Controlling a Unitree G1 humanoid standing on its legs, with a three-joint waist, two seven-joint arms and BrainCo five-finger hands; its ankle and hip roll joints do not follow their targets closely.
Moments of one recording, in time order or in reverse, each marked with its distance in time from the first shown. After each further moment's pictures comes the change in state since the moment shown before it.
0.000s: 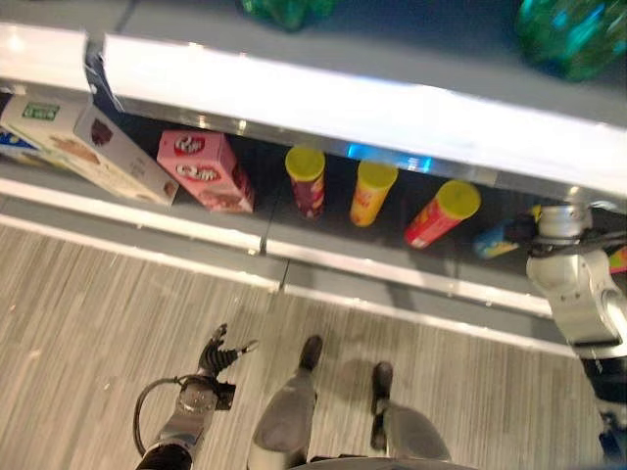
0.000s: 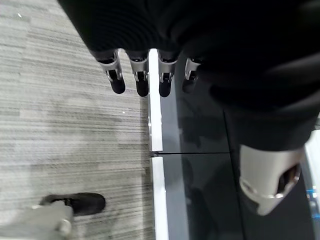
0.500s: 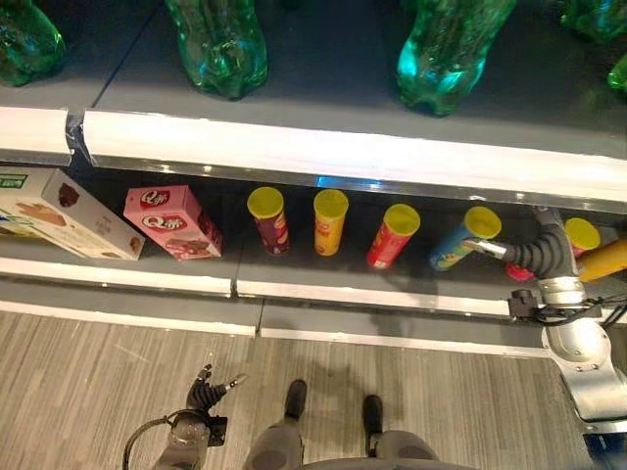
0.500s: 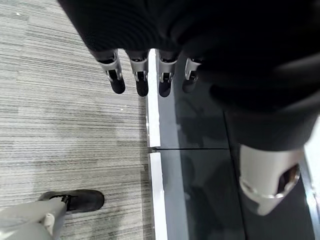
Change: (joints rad) left arm 0.048 -0.058 0.110 0.105 0.035 0.014 -0.001; right arm 0.333 0.096 -0.143 -0.026 0.430 -0.051 0.237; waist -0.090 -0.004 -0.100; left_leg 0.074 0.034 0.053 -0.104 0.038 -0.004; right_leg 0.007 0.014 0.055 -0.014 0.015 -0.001
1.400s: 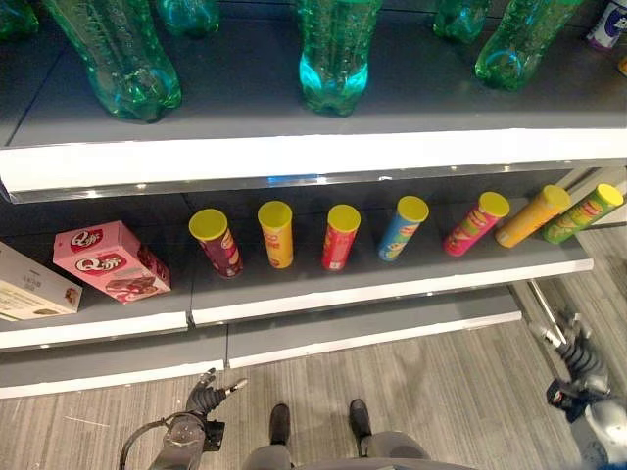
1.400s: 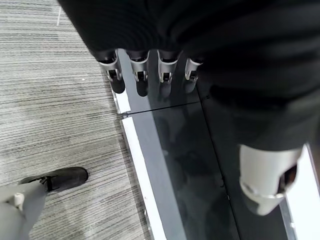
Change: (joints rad) left arm -0.003 0.027 -0.003 0.006 -0.003 0.001 -0.093; right arm 0.136 0.141 -0.076 0.823 0.550 0.065 0.188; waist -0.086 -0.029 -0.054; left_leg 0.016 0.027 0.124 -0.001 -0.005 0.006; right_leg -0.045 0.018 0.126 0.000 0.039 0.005
